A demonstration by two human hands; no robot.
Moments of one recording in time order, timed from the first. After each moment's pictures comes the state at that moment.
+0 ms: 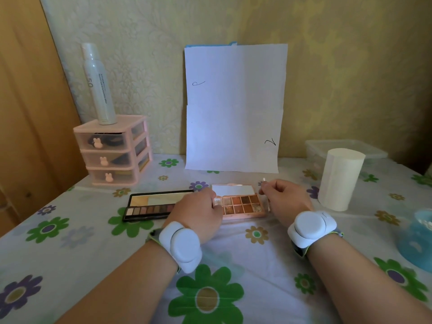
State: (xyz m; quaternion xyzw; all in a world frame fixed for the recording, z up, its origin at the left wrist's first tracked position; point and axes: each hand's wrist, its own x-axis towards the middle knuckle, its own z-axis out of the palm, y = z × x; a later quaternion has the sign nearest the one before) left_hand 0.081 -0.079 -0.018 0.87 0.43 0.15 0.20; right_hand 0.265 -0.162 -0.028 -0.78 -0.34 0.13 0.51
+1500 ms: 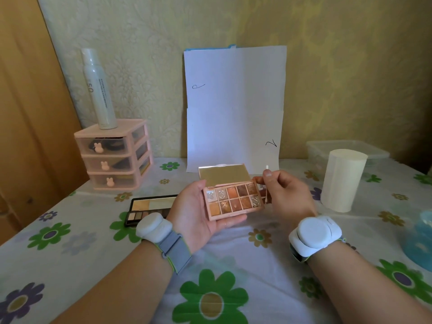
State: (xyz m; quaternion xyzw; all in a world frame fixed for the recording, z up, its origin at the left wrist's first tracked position) left_hand 0.092 -0.078 -0.015 0.37 0.26 0.31 0.83; right_hand 0.249 -0.162 -0.020 -0.69 -0.36 0.10 0.63
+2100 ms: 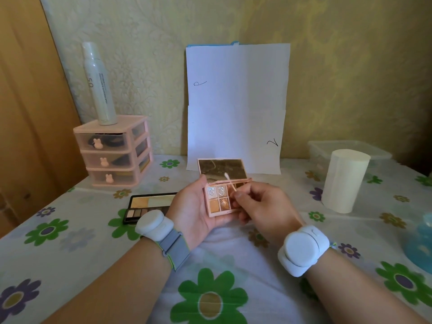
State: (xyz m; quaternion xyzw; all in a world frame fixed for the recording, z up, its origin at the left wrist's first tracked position) left_hand 0.093 -0.075 -0.015 0.38 0.26 0.32 0.83; right_hand 0.219 -0.161 -0.024 -0.67 -0.47 0.18 0.55
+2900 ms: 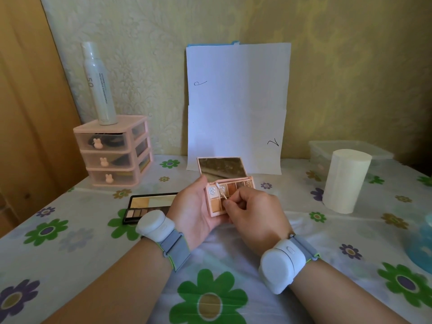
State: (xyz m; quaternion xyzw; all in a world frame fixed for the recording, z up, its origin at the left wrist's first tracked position) left_hand 0.096 -0.074 -0.015 0.39 0.27 0.32 0.82; right_hand 0.200 -0.159 -0.028 -0.74 -0.50 0.03 0.44
